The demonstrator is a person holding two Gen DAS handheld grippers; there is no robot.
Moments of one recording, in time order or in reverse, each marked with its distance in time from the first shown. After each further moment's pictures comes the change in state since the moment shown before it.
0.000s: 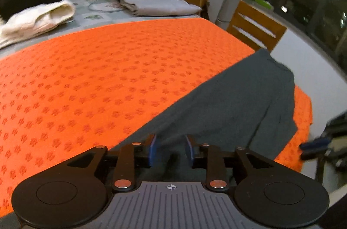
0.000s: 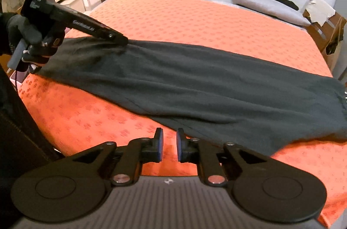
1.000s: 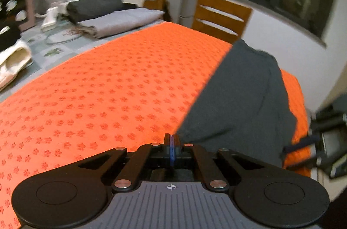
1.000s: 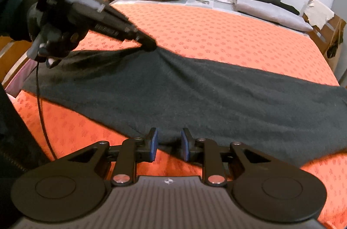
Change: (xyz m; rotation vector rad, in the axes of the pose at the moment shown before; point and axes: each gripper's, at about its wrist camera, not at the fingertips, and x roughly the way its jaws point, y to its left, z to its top) left arm 0.032 0.015 0.047 0.216 -0.022 -0.107; right arm 0.043 0.023 0.028 0.029 -0.045 -0.018
